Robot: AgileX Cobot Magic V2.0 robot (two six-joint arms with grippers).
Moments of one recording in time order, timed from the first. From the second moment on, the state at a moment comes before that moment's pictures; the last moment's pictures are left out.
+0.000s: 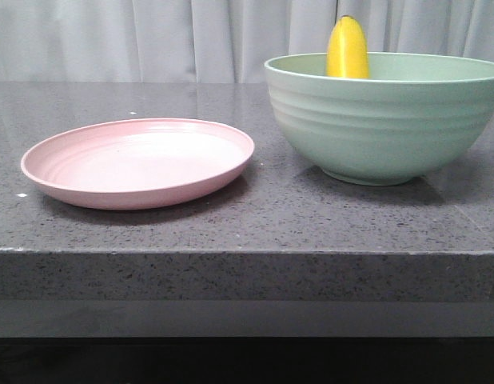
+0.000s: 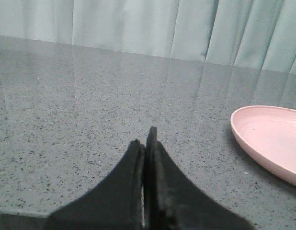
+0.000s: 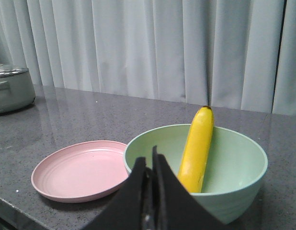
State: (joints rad) left arm -0.03 0.00 0.01 -0.09 0.12 -0.01; right arm 0.24 0.15 -0.30 1.10 0.26 -0.97
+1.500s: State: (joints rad) left arm -0.03 0.00 0.01 -0.09 0.12 -0.01; right arm 0.18 0.14 -0.17 0.14 0.11 -0.02
